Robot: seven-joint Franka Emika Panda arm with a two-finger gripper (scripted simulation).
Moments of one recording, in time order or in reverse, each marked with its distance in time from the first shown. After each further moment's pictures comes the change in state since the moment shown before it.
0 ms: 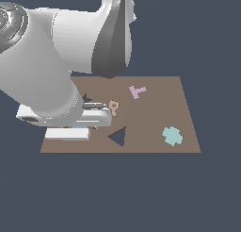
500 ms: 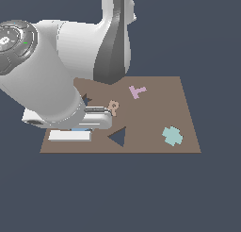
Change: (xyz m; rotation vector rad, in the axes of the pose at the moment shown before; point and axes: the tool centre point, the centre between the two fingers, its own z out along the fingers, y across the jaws) arm 0.000 0.000 0.017 0.000 -0.001 0.000
